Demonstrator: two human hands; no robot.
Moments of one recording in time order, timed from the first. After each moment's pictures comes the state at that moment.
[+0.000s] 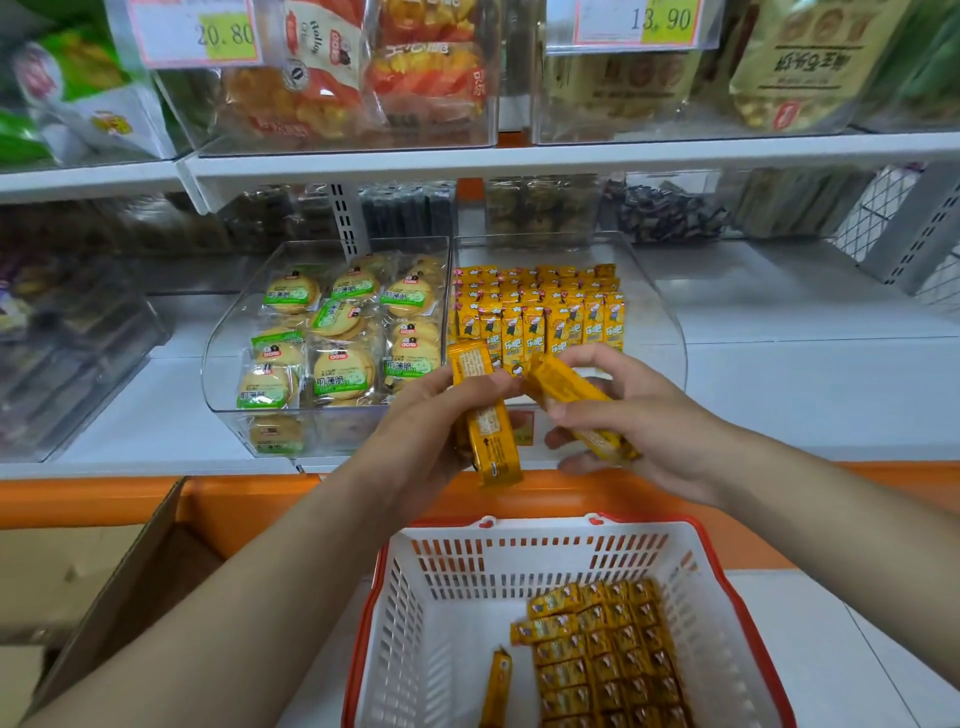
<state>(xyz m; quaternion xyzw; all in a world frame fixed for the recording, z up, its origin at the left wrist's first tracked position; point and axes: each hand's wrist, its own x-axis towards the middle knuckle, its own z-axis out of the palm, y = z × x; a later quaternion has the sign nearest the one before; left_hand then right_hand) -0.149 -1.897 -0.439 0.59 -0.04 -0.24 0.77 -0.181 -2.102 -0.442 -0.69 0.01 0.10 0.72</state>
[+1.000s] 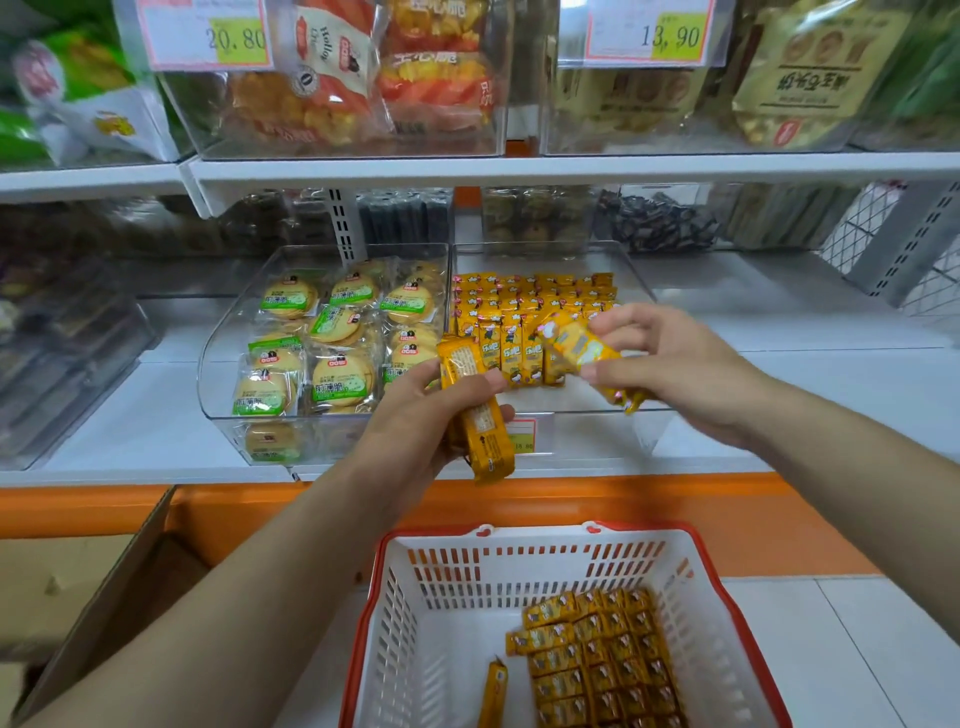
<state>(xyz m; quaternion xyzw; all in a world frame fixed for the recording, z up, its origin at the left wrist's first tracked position) -0.136 -1.889 -0.439 0.60 -0.04 -0.19 0.77 -0.152 -2.132 -0.417 -0.79 0.00 -0.01 0.62</state>
